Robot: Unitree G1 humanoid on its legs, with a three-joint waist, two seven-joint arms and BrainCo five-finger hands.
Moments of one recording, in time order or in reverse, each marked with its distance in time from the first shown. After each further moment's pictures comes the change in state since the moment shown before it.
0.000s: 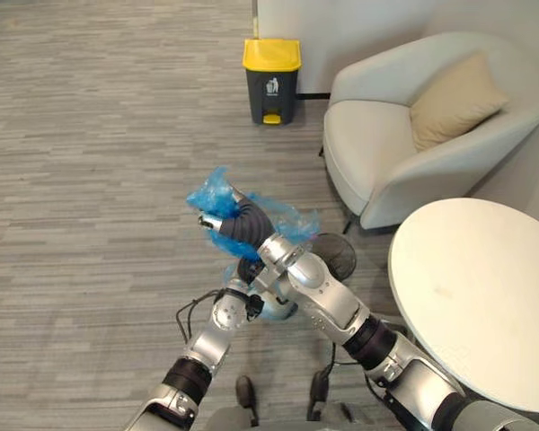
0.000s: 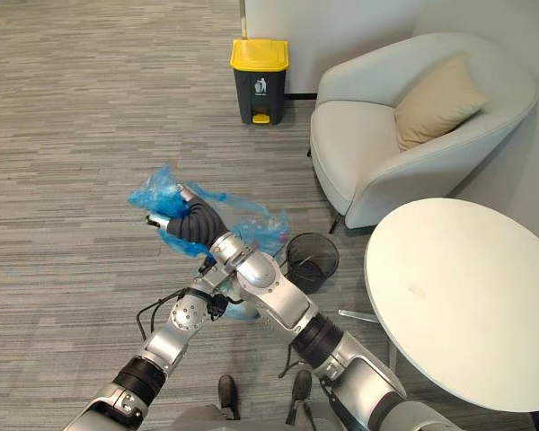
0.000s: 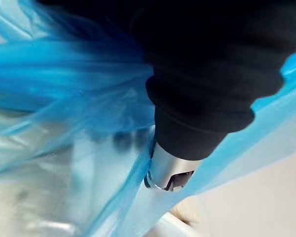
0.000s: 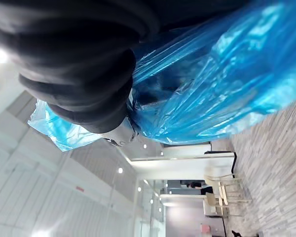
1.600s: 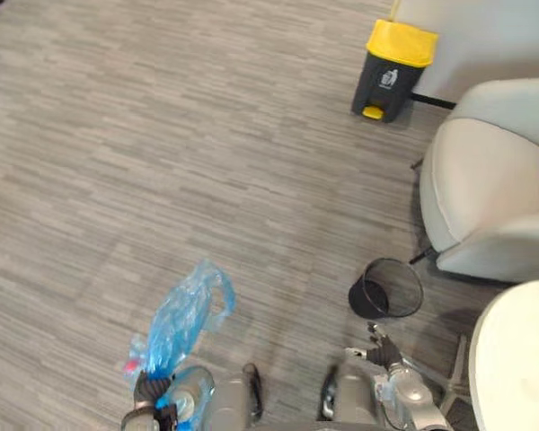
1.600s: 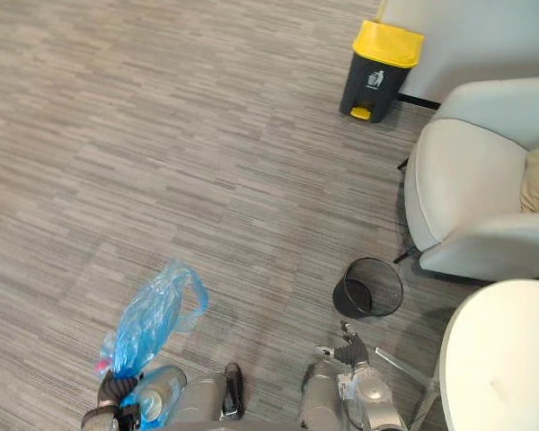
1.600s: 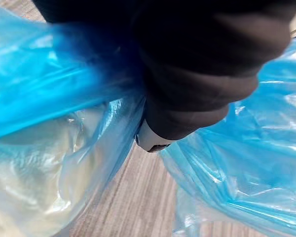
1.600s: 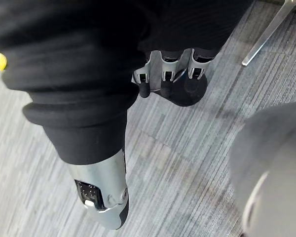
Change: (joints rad) left arm 0.392 0.039 0.505 0.203 -0.226 -0.004 -0.110; right arm 0.604 -0.088 -0.728 0.676 -0.396 0.001 -0.126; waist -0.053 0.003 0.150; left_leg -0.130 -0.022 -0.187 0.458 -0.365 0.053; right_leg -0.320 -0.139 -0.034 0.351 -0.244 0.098
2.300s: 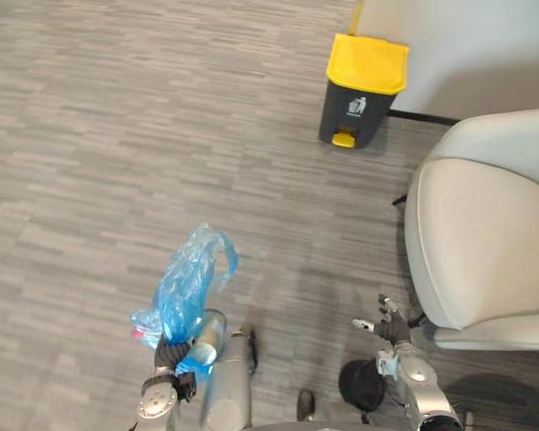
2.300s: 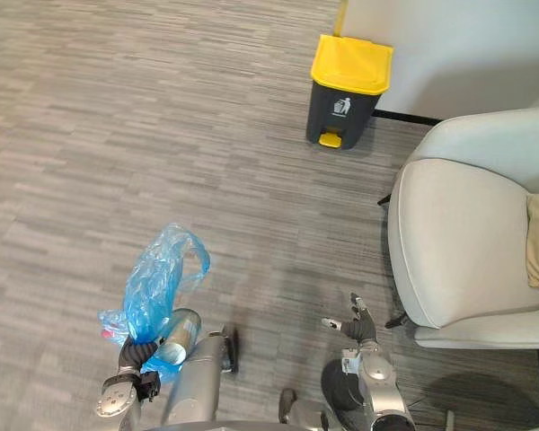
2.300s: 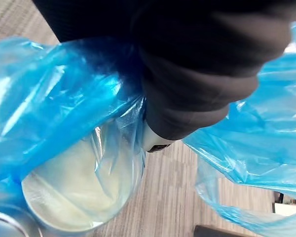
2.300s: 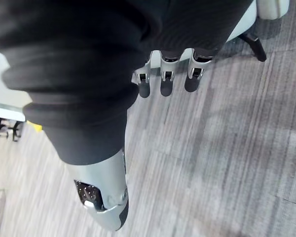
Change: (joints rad) left arm 0.046 -0.069 0.017 -0.128 0.019 -0.010 -0.019; right arm -0.023 0.014 -0.020 -0.102 -0.044 -0.003 -0.032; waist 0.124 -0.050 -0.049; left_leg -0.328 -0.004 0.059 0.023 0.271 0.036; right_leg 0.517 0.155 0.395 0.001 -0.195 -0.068
